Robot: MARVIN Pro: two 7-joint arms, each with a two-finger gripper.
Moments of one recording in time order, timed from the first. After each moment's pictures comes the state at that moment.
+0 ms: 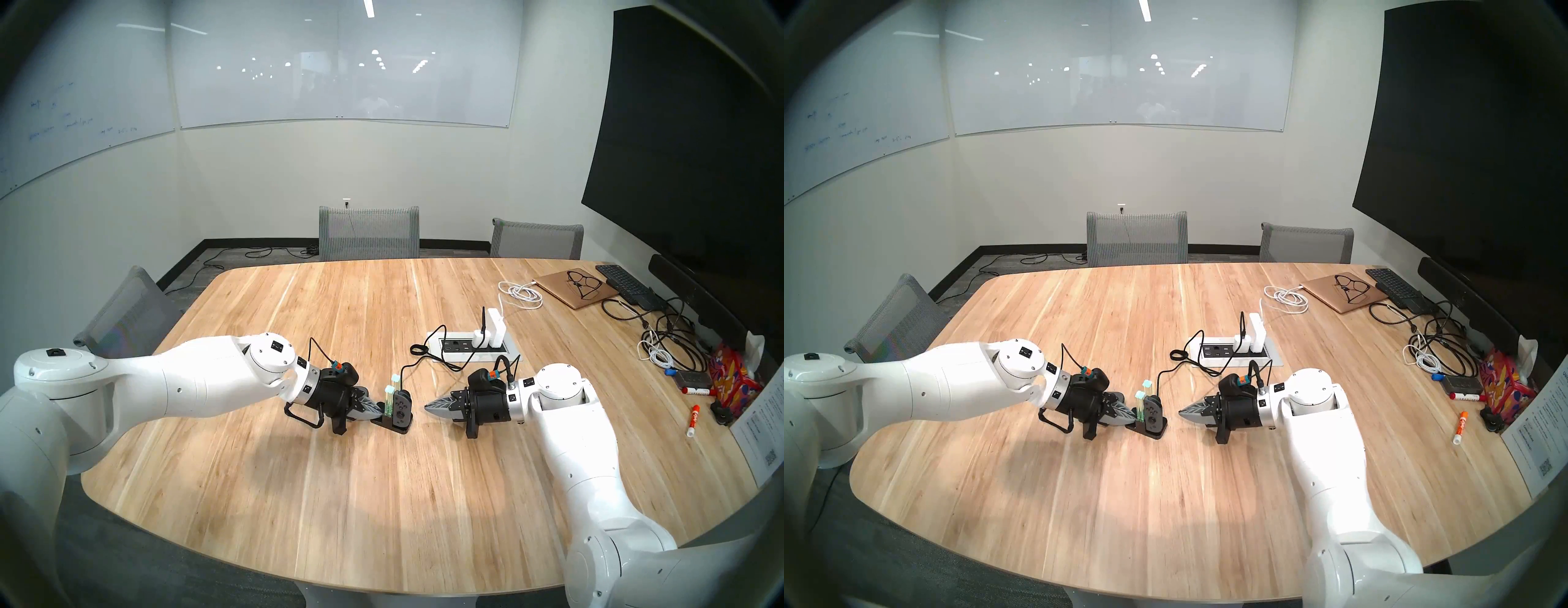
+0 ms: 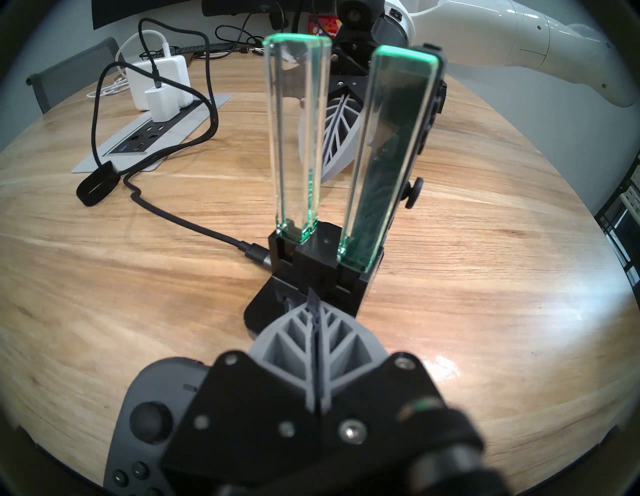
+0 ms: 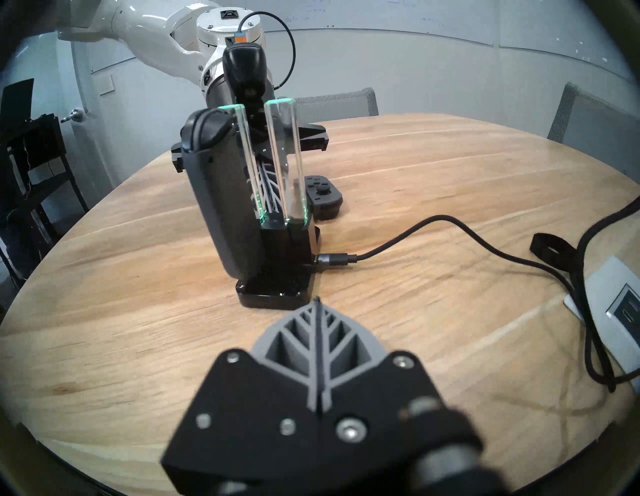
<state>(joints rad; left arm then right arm) 0.47 -0.89 0.12 -1.11 -0.91 -0.09 -0.81 -1.21 -1.43 1.71 -1.12 -0.32 0.00 1.48</state>
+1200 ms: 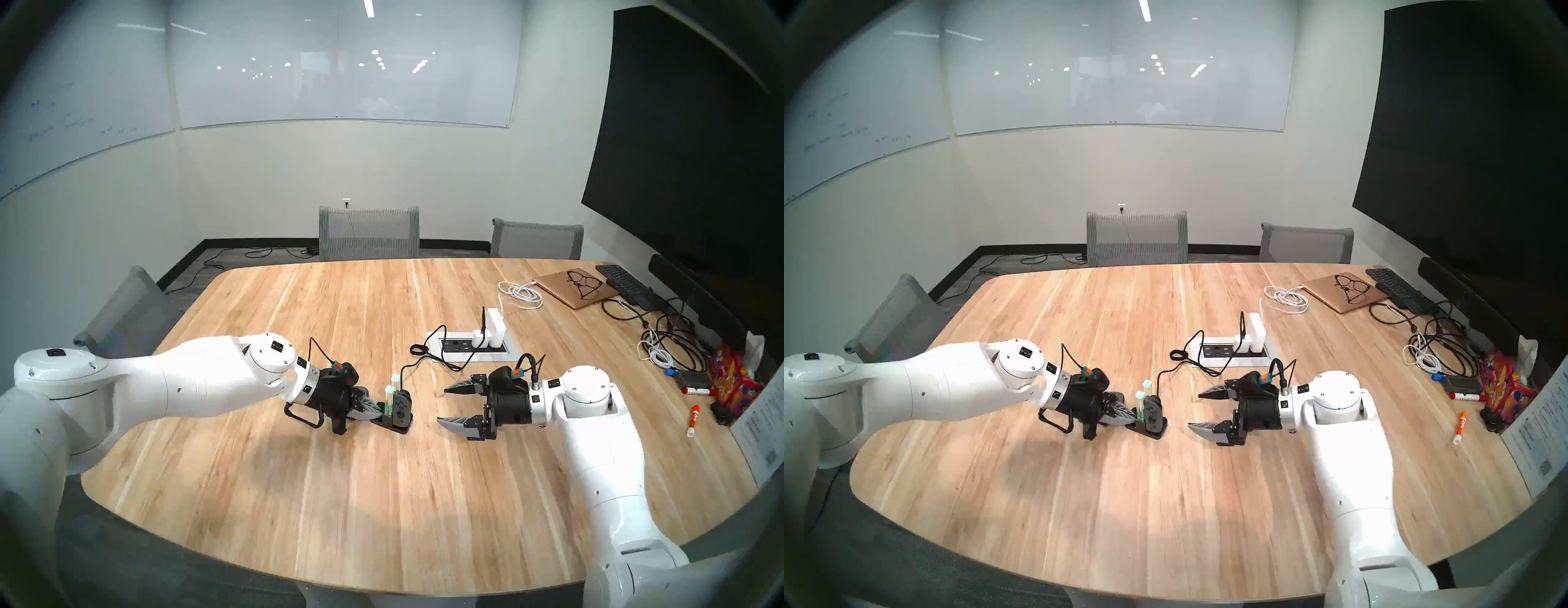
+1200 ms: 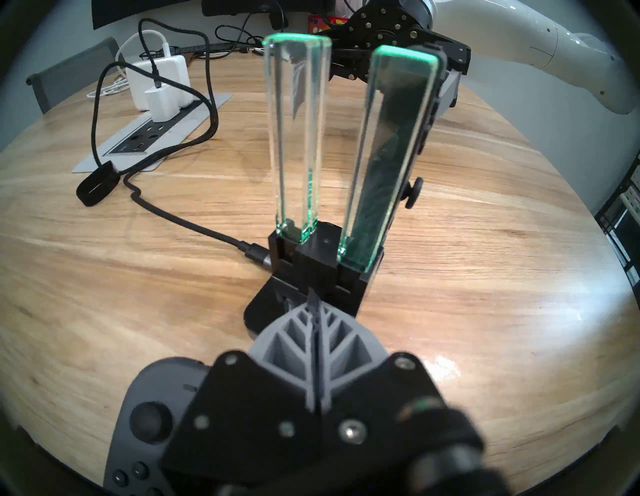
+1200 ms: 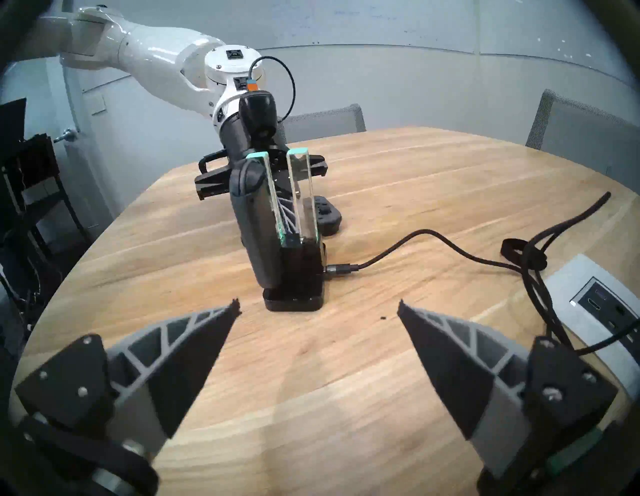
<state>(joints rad) 0.47 -0.89 0.13 -1.11 -0.91 -0.09 -0.81 -1.33 -1.36 1.72 -1.32 -0.20 0.12 1.48</state>
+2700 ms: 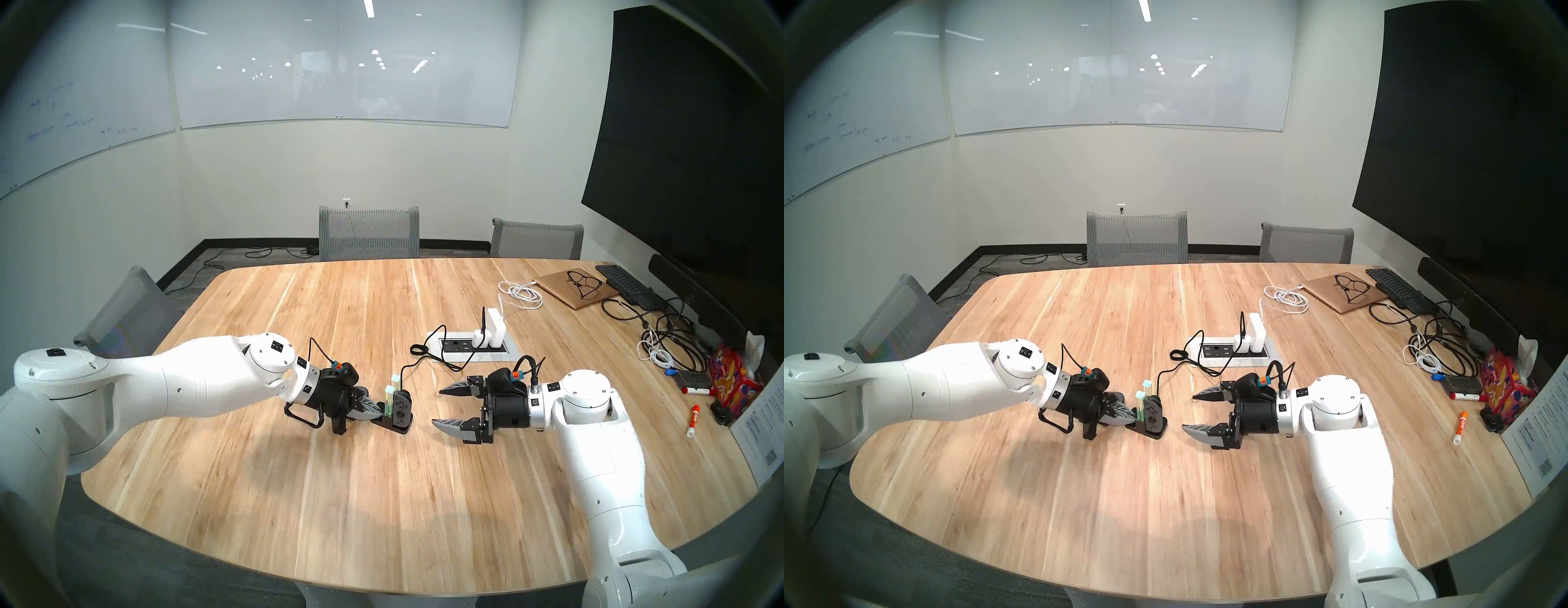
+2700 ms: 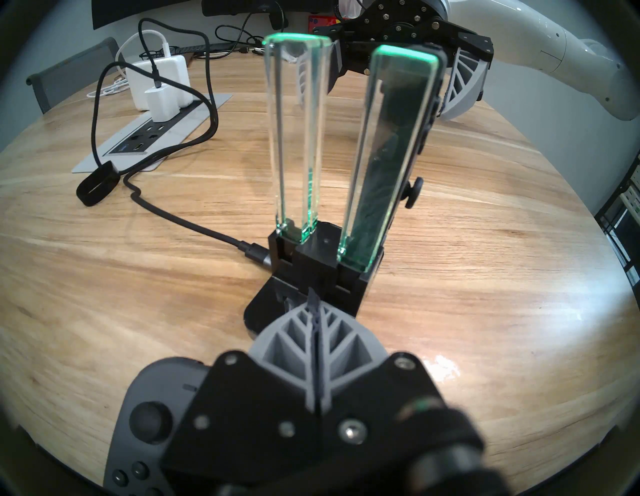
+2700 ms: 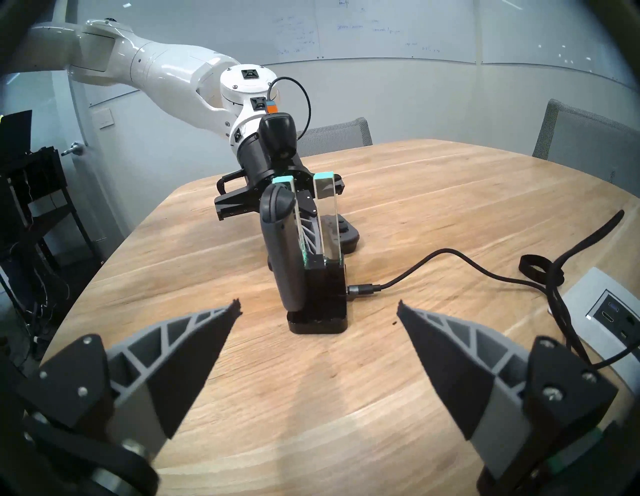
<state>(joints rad) 0.47 -0.89 0.13 -1.11 -0.91 -0.09 -0.81 -1.37 -1.37 1.70 -1.38 -0.16 0.16 1.48</state>
